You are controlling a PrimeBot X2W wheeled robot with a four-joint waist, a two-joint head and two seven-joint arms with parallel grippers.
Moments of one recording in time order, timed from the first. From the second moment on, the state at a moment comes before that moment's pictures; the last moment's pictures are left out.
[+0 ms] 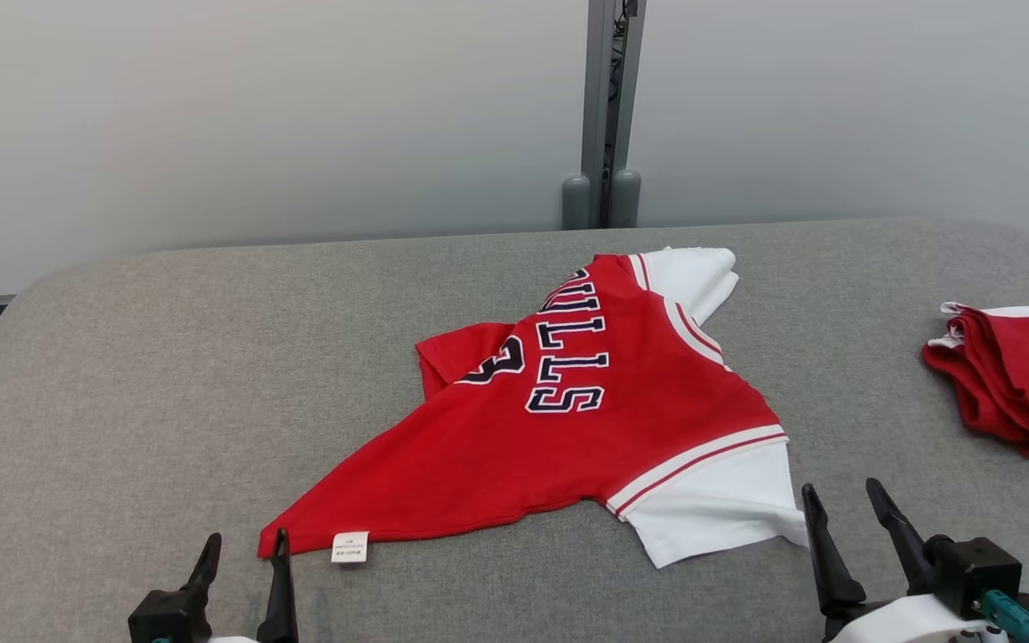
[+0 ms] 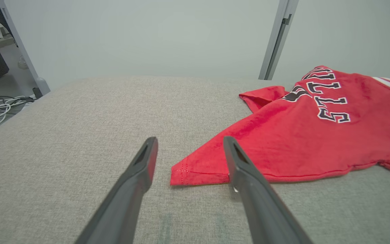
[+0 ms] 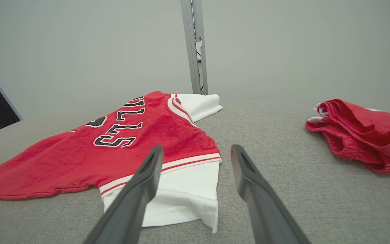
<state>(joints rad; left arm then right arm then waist) 0.02 0.05 -0.03 0.44 -0.18 0.03 -0.26 -0.03 -0.05 0.06 0.36 0.18 0.13 -0.26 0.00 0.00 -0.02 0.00</state>
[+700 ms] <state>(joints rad) -0.01 0.05 -0.08 0.42 -0.20 0.04 -0.26 -0.07 -0.05 0.07 0.52 0.20 0.13 -0.26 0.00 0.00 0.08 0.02</state>
